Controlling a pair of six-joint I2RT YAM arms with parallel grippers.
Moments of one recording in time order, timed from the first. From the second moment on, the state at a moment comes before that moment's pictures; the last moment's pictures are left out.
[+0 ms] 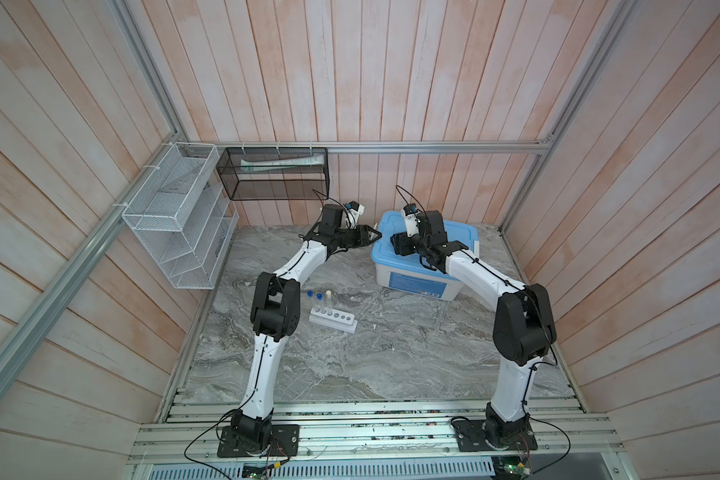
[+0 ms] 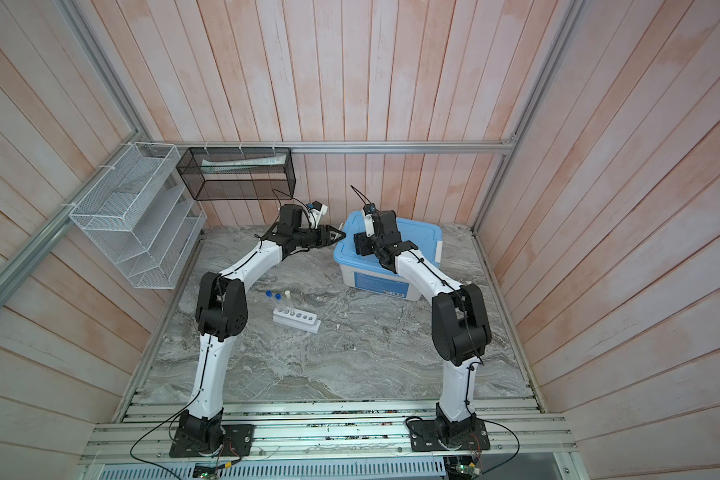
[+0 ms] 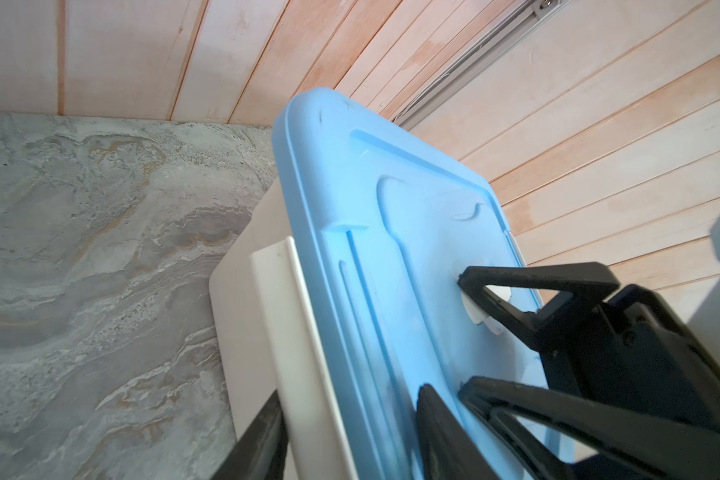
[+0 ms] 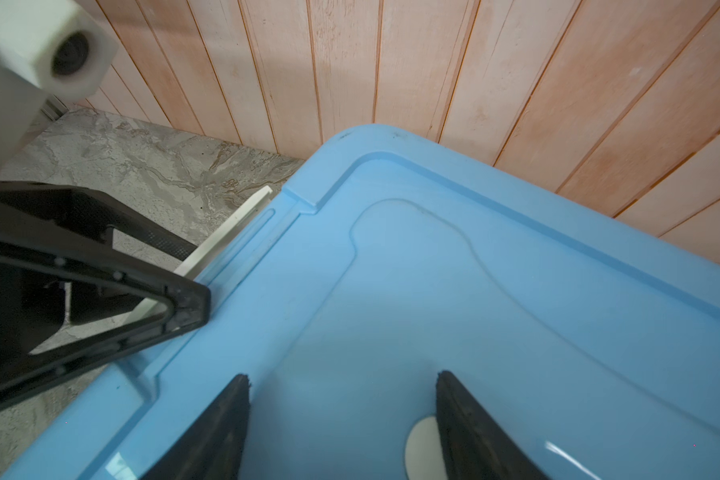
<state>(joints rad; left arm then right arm) -0.35 2.36 2.08 -0.23 0.72 -0.43 0.41 1.94 1.59 -0.21 -0.04 0.06</state>
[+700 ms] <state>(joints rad) -0.40 2.36 2.20 -0.46 0.49 -0.25 0.41 1.94 1.59 -0.21 -0.04 0.06</state>
